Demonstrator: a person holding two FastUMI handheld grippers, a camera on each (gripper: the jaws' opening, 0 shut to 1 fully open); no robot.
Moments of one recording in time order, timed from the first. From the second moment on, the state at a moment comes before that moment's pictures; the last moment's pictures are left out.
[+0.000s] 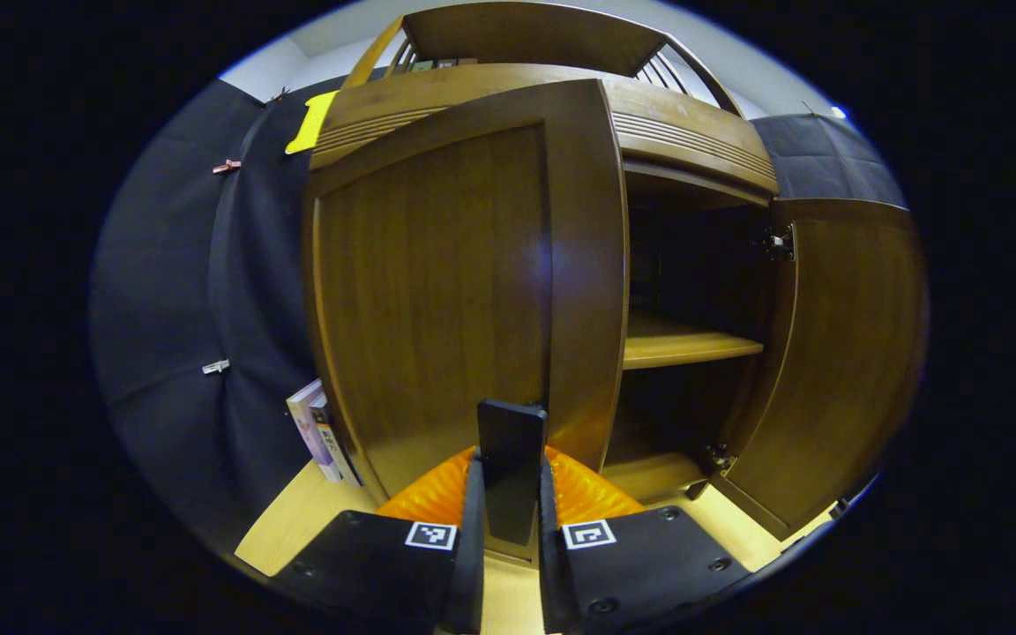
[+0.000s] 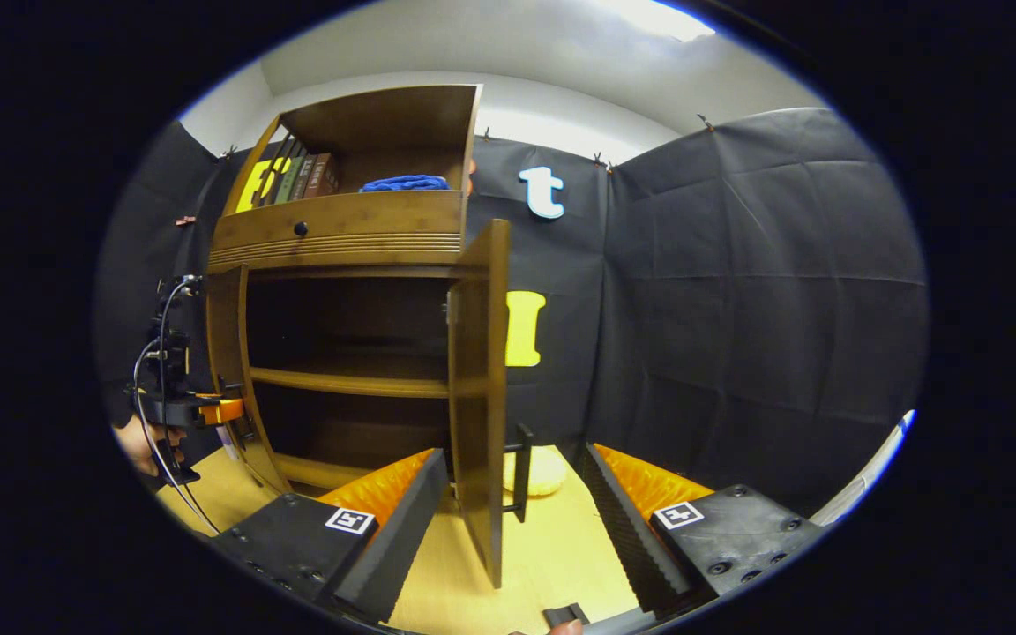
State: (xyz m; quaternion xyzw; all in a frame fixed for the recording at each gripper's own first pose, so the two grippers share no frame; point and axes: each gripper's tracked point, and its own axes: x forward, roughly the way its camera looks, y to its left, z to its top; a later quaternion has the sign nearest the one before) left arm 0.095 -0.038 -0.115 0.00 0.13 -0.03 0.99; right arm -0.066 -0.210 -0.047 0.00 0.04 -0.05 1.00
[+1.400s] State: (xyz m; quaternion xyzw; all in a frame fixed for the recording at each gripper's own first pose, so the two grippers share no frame) left arm 0.003 0.159 -0.125 -0.04 0.10 0.00 0.99; right arm -0.049 -0.040 -0.067 0.01 0.05 0.04 1.00
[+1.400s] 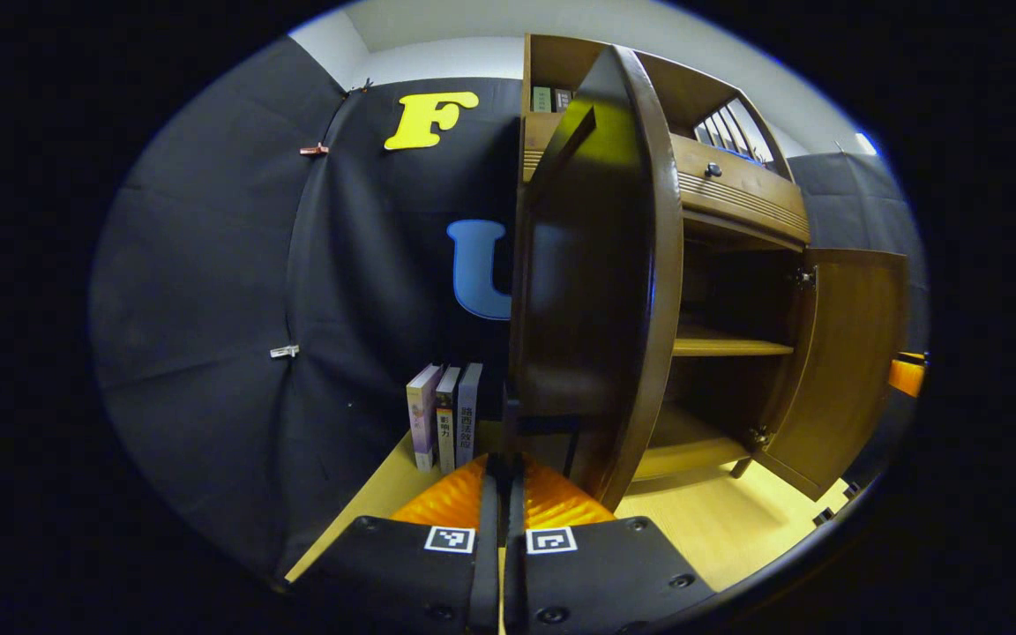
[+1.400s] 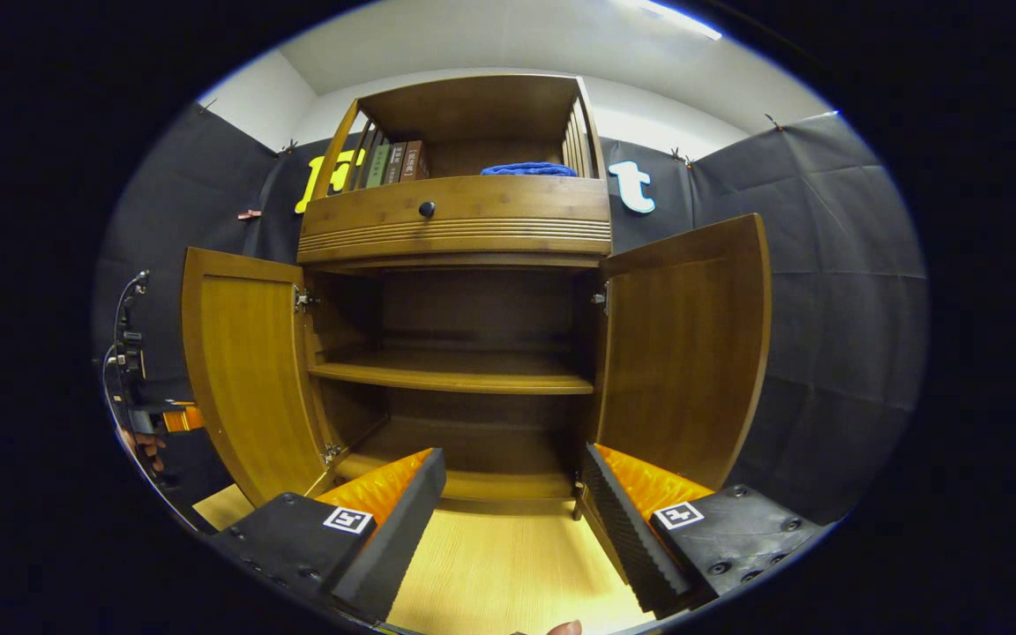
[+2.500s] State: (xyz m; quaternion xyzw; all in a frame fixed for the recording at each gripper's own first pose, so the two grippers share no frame) left arm -0.035 0.163 -0.116 -0.02 0.08 0.02 1.00; right arm -0.069 -0.047 -0.061 0.02 0.04 0.04 1.00
